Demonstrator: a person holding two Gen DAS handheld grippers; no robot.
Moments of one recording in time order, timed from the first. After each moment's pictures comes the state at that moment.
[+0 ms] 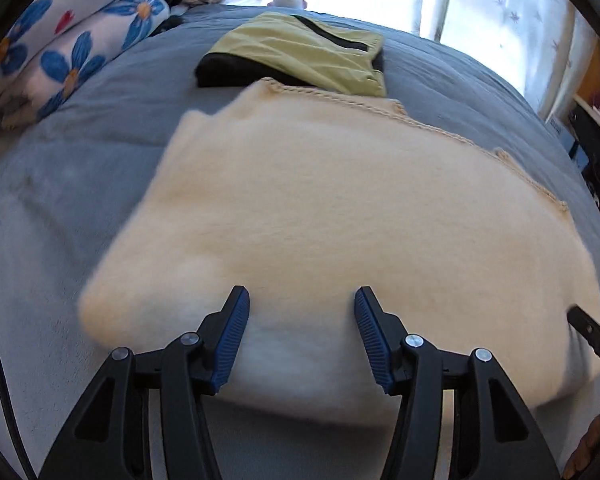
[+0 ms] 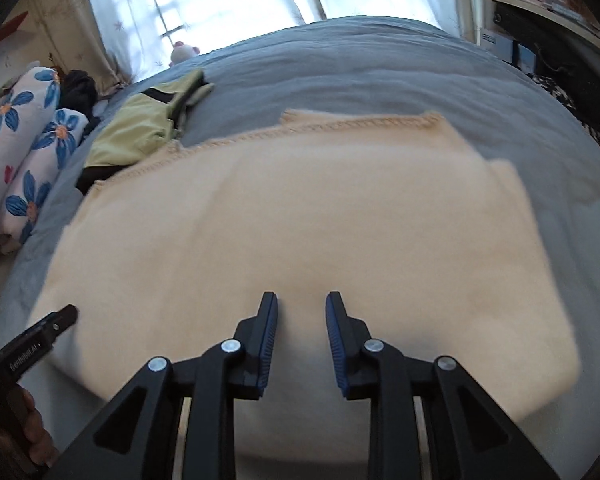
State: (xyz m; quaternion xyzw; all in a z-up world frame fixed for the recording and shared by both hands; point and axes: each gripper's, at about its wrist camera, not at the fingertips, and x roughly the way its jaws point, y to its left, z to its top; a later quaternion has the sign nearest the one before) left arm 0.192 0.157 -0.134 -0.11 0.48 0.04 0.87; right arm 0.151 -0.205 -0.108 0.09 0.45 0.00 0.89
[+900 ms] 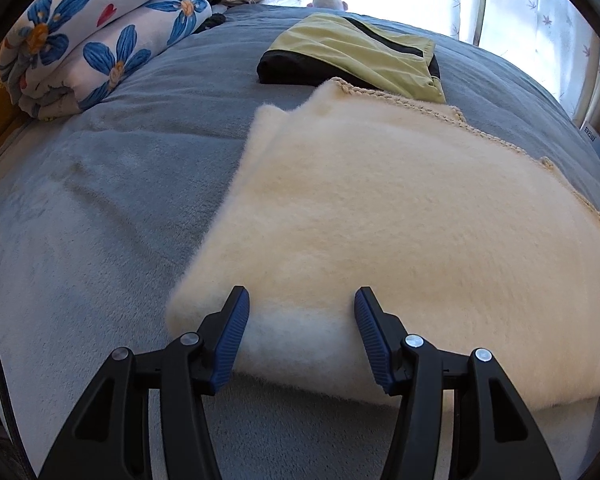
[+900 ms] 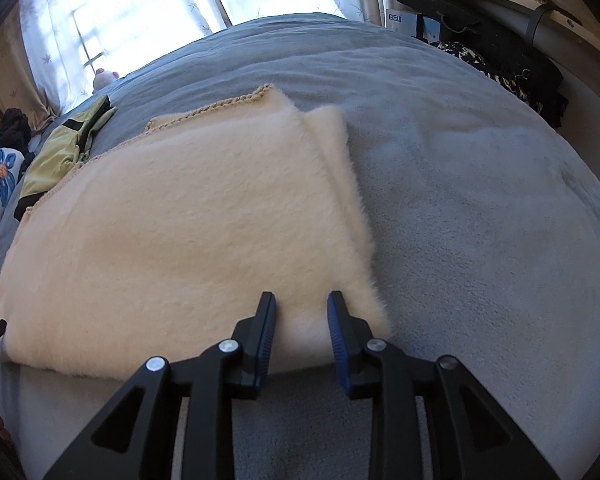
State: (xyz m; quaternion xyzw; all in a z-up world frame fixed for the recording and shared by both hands) left arm 0.184 0.188 -0.136 -0.08 0.49 0.11 0.86; right arm 0.097 -0.291 -0.119 0.13 0.46 -0.12 0.87
